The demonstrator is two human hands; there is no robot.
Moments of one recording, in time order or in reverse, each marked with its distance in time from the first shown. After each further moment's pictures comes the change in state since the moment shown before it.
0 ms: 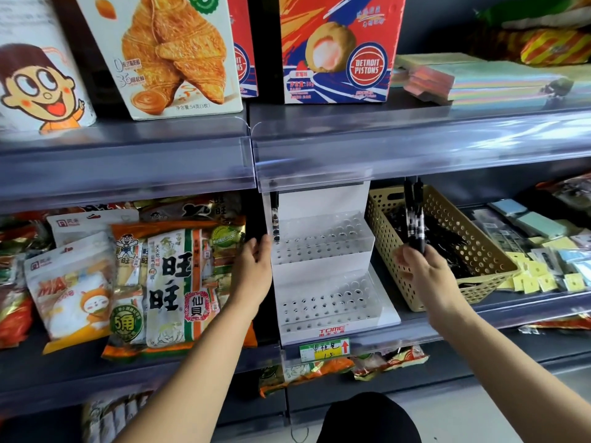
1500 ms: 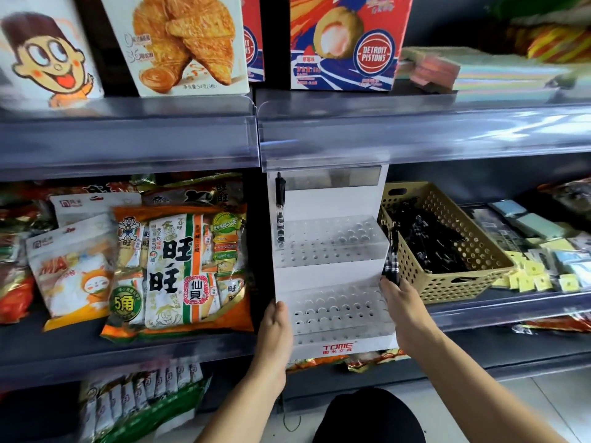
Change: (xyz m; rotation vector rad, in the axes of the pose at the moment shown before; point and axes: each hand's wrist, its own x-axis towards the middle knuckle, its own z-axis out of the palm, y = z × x) left_hand -0.094 -0.047 0.031 -0.270 -0.050 -0.348; right_hand -0.013 0.055 0.019 -0.099 -0.002 0.229
